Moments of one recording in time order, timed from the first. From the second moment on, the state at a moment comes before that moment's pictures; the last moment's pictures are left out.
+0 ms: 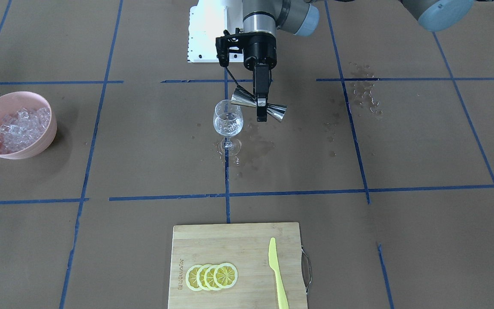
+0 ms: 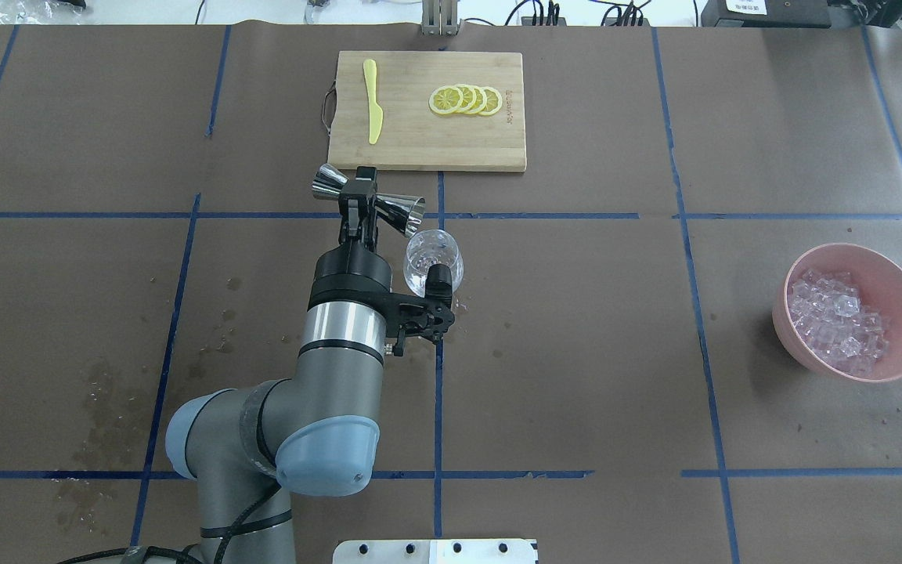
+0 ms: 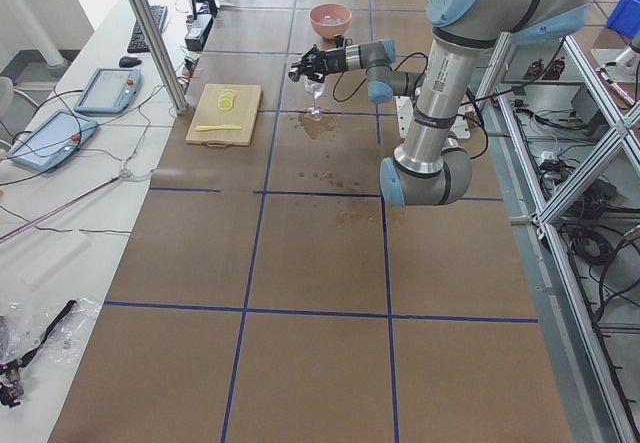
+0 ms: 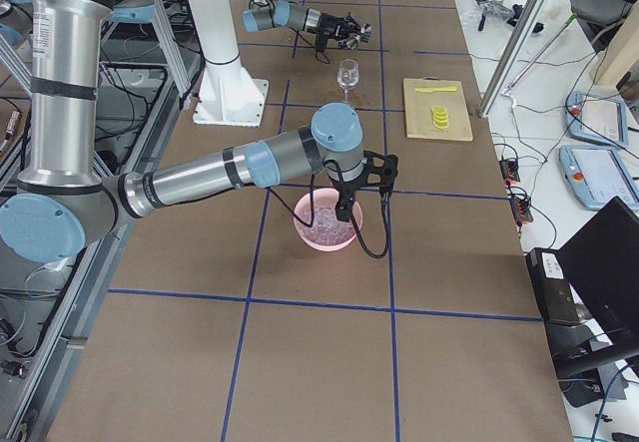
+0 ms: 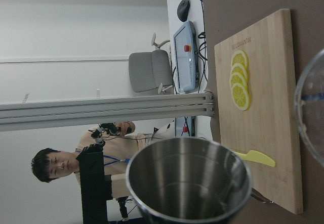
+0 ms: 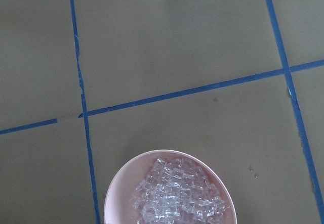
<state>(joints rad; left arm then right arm) -0.23 -2.17 -1.77 -2.00 -0.42 0.47 1.50 -1.69 2.01 -1.51 2.52 0.54</state>
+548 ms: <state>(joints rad) -0.23 -2.12 -1.81 -2.17 -0.42 0.30 1.43 -1.66 2.02 -1.51 2.44 0.58</state>
